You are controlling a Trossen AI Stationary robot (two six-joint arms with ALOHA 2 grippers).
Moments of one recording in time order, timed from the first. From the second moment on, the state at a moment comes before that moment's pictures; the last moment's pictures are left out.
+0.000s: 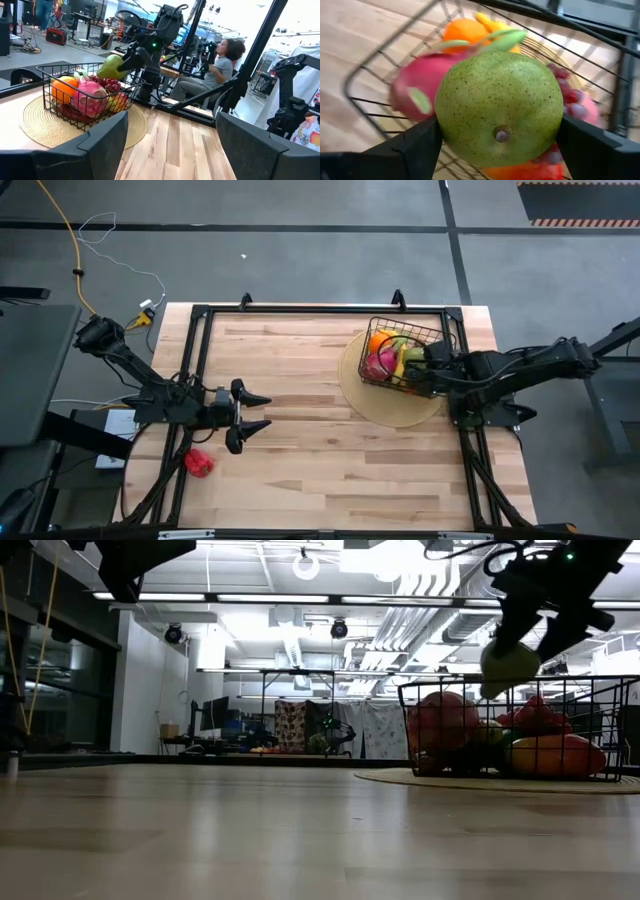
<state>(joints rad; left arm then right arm) -0.53 0.98 0.32 0.72 -0.77 -0.26 0.14 0.94 0.82 -1.12 0.68 1.20</state>
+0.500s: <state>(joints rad) -0.53 0.98 0.32 0.72 -0.77 -0.26 0.14 0.94 0.82 -1.08 0.50 1.06</state>
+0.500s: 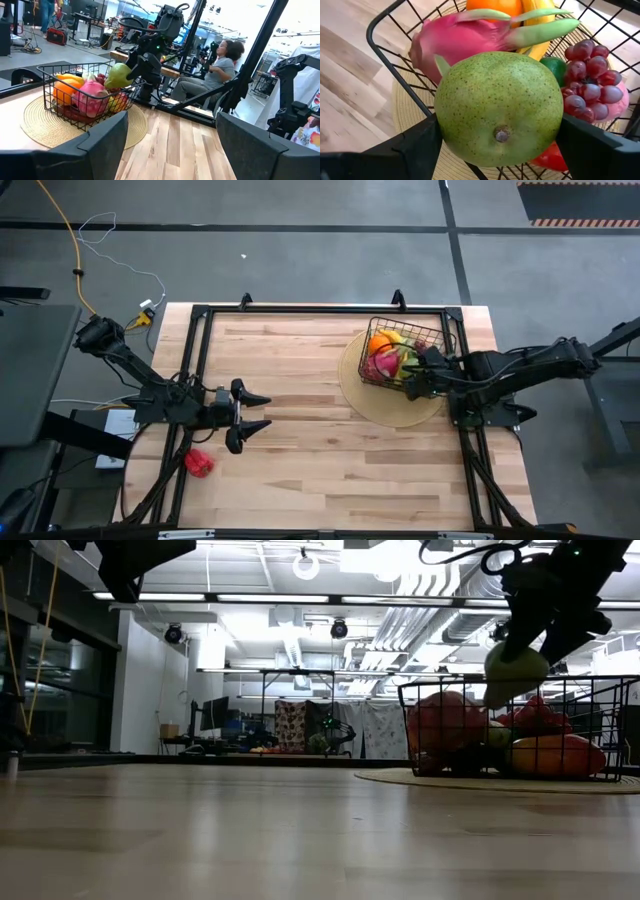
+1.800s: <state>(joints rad) -0.53 0.98 0.32 0.72 -0.79 -0.24 0.32 0.93 0.87 -0.66 0.84 0.70</state>
